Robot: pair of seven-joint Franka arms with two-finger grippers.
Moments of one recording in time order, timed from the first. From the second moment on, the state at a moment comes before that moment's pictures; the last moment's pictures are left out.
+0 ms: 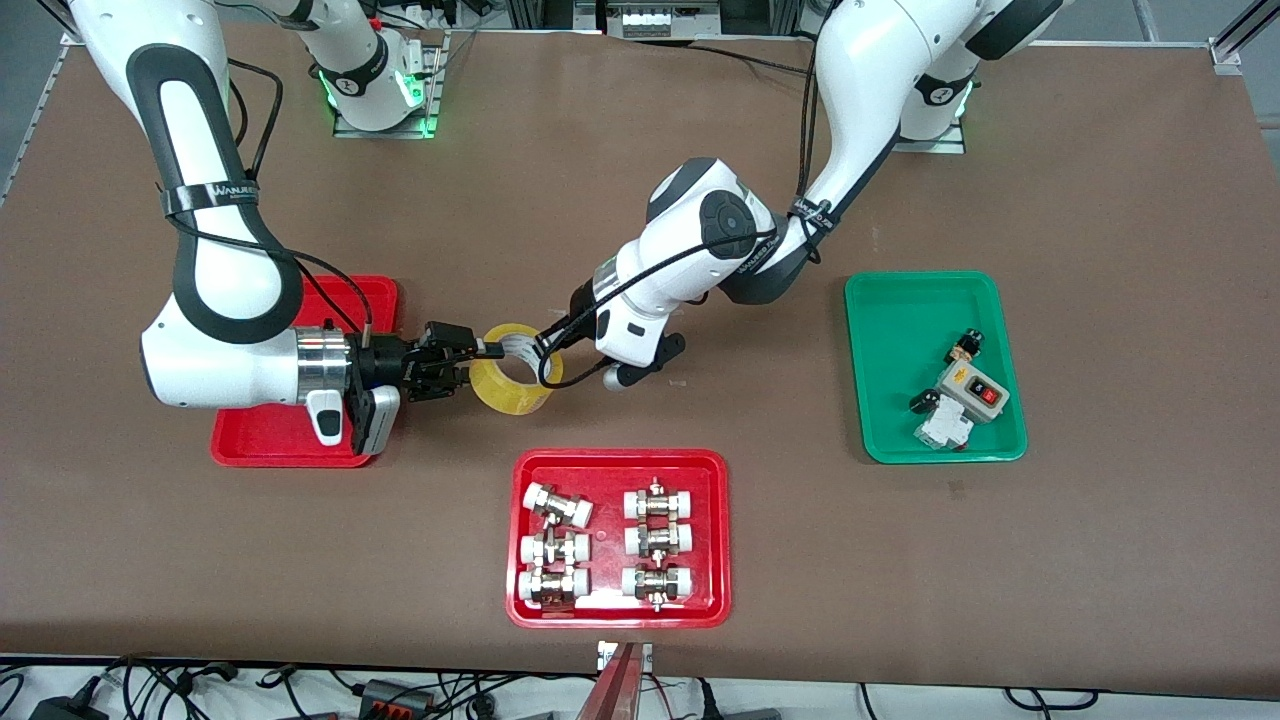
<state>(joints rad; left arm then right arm) -0.48 0.78 -0.38 -1.30 -0.32 2.53 -1.18 0.19 0.53 0.00 -1.61 1.05 1.84 -0.73</state>
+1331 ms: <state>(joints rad) -0.15 0.55 -0.37 -1.24 -0.18 1.82 -0.78 0.06 0.60 -0.04 -1.61 1.00 1.85 -0.76</state>
